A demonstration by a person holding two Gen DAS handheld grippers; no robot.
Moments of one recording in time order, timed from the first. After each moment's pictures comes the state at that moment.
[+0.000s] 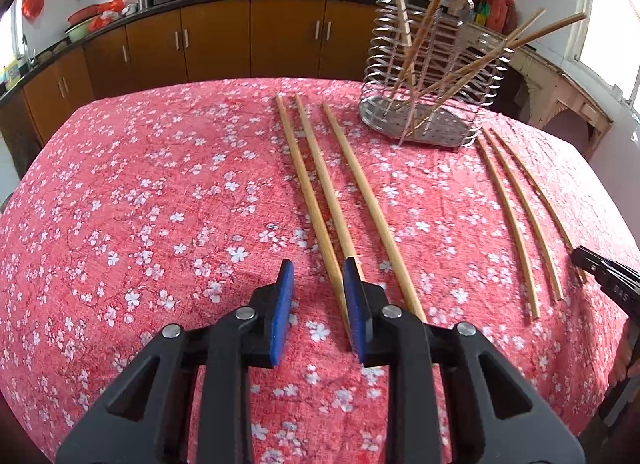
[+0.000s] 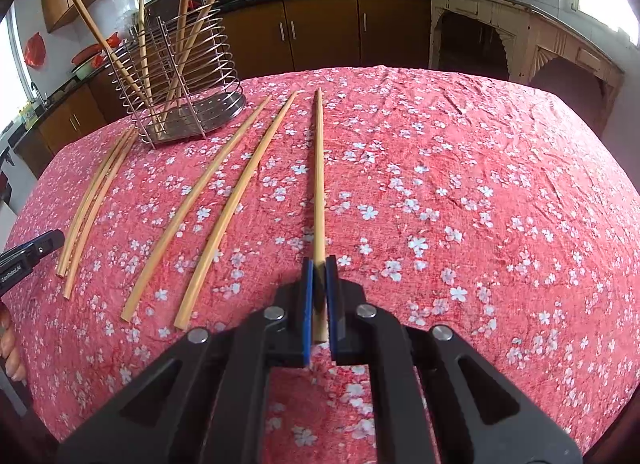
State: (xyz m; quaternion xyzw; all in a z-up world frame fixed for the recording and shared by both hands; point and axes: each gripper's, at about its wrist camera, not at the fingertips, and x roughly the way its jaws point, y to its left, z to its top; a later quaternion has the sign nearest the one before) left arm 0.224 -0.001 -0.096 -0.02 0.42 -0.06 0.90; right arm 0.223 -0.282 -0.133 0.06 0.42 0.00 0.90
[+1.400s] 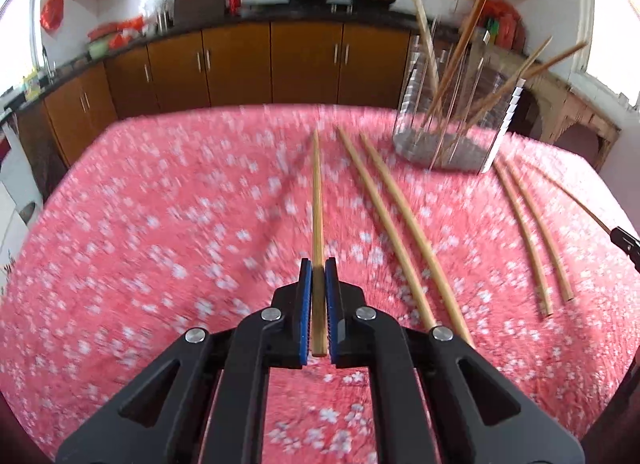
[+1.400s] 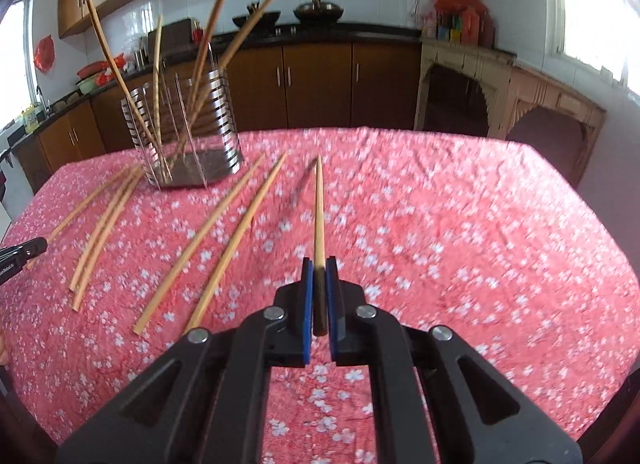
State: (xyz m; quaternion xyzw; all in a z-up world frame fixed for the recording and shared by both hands) left arm 0.193 0.036 -0.063 0.00 0.36 -0.04 0.93; right arm 0.191 -0.286 -0.085 0.02 0.33 -0.02 0.94
